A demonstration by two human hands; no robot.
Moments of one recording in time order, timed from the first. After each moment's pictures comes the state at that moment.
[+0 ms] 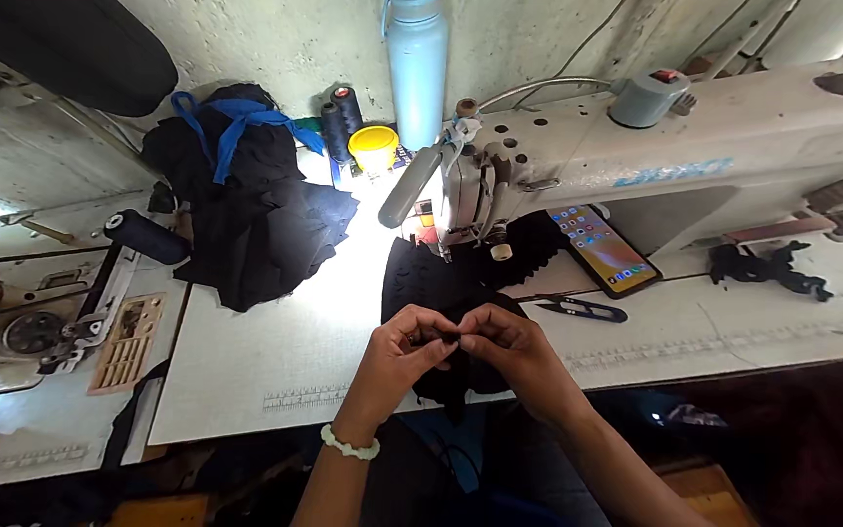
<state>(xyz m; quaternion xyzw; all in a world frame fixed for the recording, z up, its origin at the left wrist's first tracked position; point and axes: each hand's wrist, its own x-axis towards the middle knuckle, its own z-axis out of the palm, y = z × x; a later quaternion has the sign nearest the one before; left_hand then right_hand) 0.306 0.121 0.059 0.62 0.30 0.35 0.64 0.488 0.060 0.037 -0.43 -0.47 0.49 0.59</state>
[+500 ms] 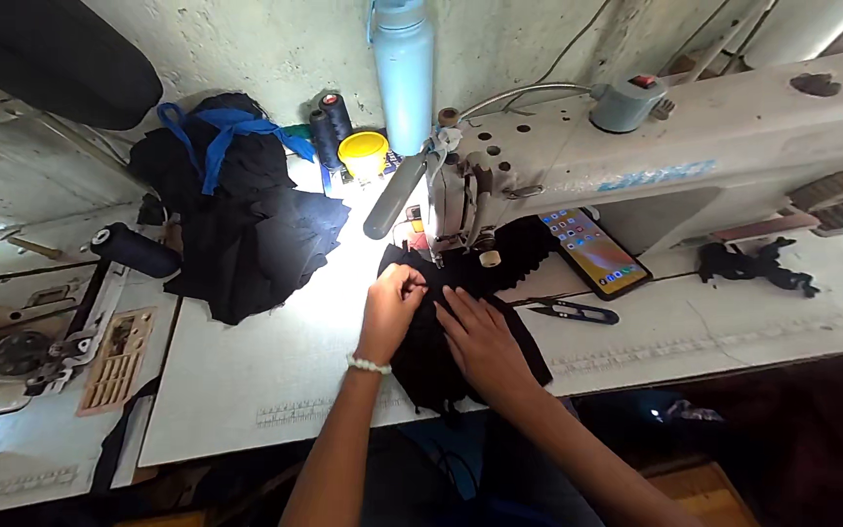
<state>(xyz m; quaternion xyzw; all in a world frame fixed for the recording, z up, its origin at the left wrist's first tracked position) 0.339 0.198 0.011 0.79 0.44 0.27 0.32 0.481 0.081 -0.024 -0.63 -0.72 -0.01 0.27</state>
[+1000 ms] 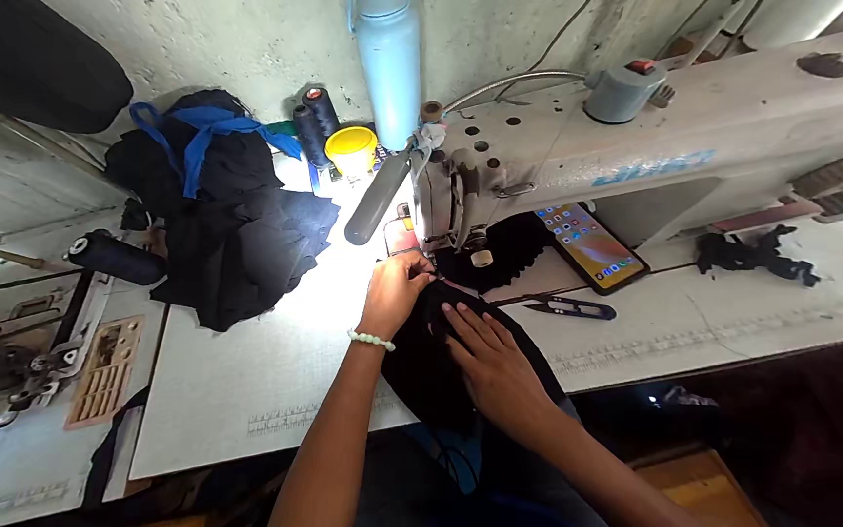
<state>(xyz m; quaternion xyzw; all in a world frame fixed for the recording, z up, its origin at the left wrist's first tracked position) 0.366 0.217 0.039 0.81 0.45 0.17 0.34 0.489 0.053 -0.025 -0.61 -0.75 -0.04 0.26</state>
